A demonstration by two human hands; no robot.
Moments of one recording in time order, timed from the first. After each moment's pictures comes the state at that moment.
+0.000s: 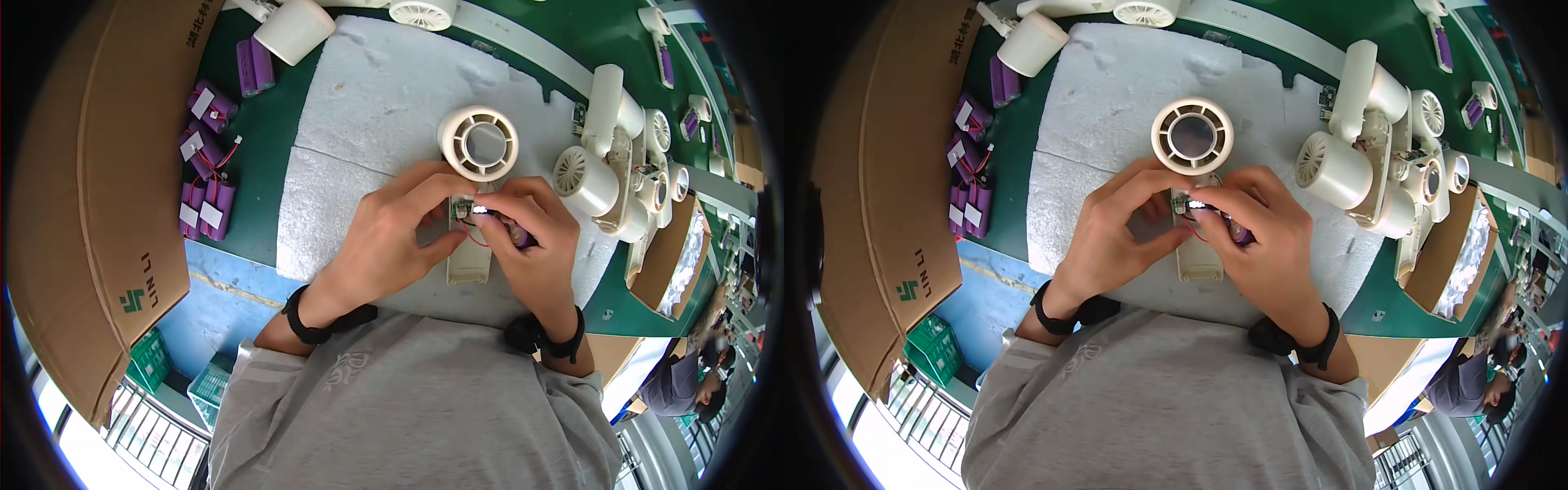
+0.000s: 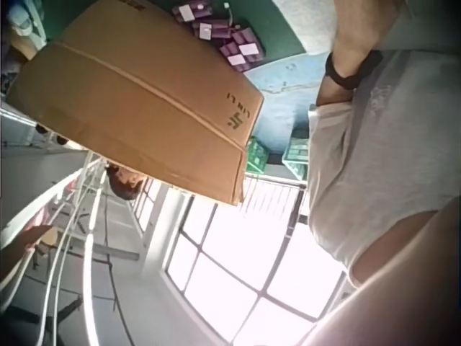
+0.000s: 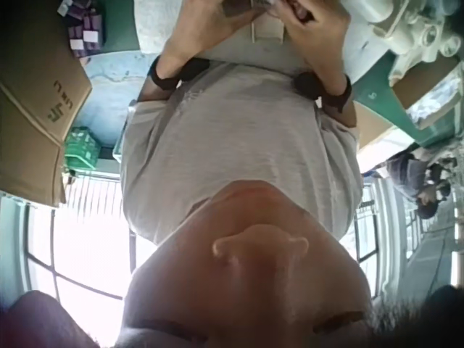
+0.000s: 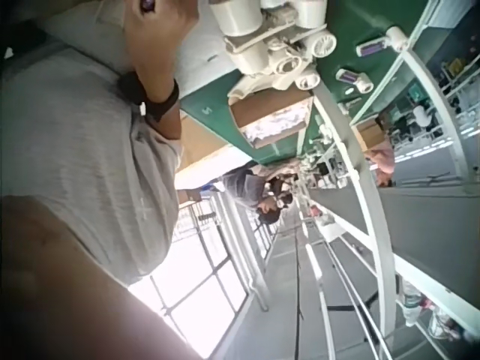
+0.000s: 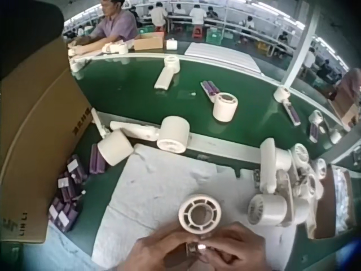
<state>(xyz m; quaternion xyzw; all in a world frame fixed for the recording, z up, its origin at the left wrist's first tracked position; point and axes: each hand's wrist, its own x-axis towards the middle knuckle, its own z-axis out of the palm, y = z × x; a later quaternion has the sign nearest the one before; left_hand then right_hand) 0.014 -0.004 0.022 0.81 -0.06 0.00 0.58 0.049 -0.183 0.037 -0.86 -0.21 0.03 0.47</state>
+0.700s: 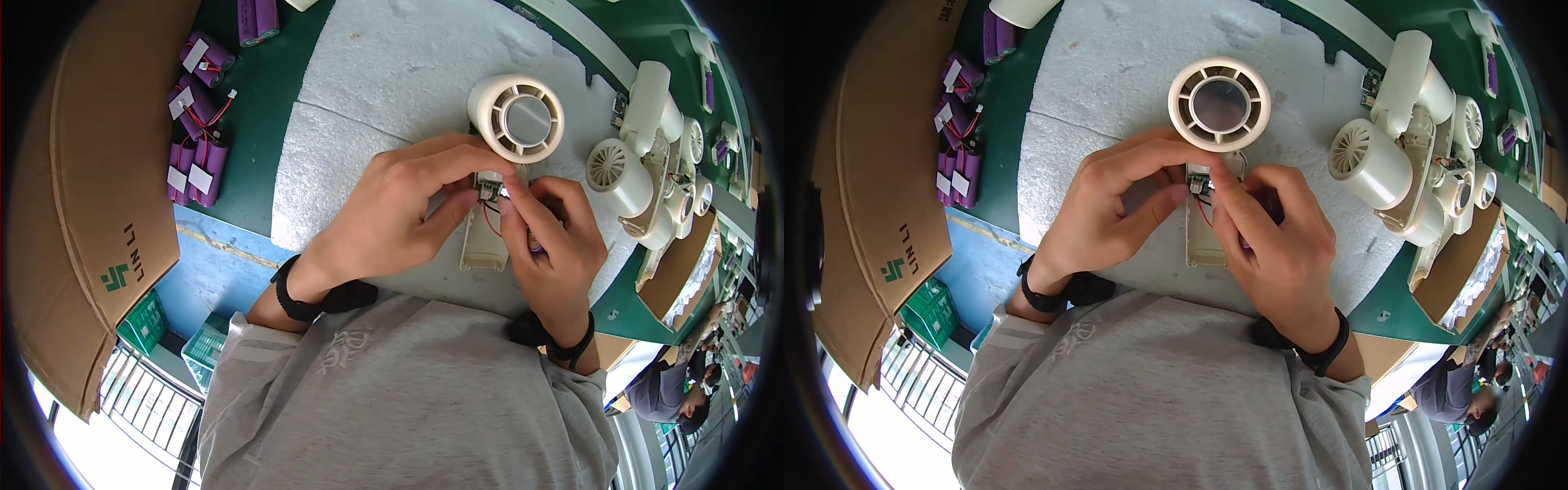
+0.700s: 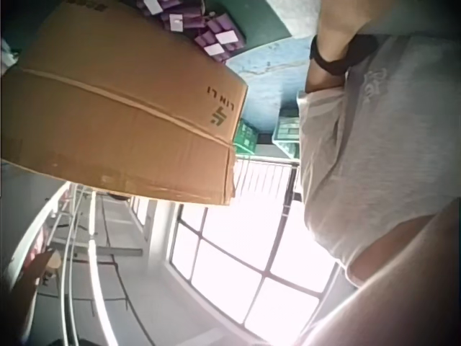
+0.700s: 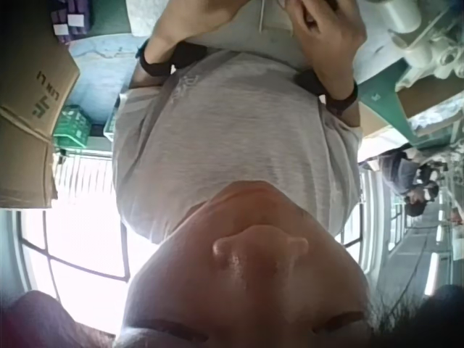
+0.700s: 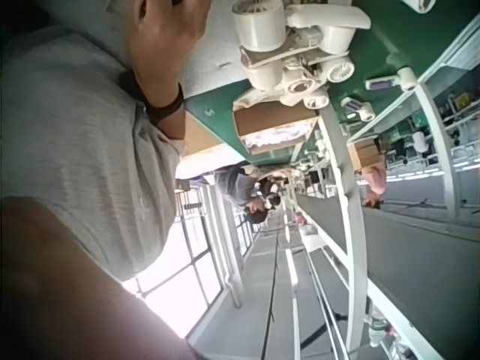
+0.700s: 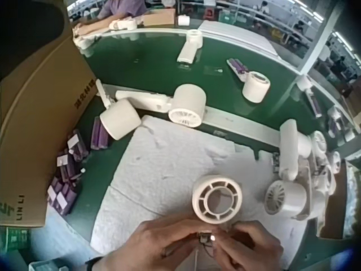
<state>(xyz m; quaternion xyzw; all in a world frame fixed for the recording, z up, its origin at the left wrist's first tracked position) 0.015 0.004 0.013 0.76 -0.07 -0.03 0.65 0.038 -0.184 0.036 -0.90 -0.29 -0.02 0.34</state>
